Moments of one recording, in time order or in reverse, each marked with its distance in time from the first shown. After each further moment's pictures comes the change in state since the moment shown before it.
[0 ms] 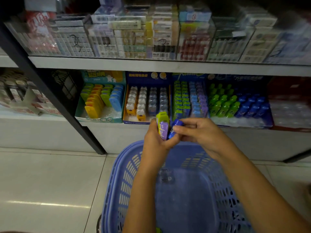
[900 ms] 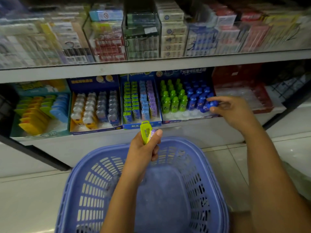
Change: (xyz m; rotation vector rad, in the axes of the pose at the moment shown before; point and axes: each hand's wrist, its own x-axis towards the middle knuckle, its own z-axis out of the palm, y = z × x) left_hand -0.012 0.006 0.088 -0.277 -0.183 -0.295; right_hand -0.043 0.000 -0.213 -0.659 0.568 -0.197
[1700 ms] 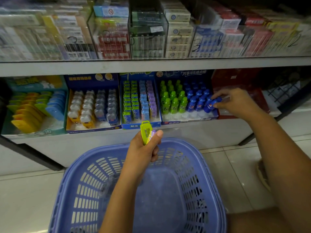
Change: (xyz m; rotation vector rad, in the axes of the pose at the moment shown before) left_hand -0.002 0.004 -0.003 -0.016 -0.025 -0.039; right_hand 0.047 0.006 -0.021 -0.315 -0.065 0.046
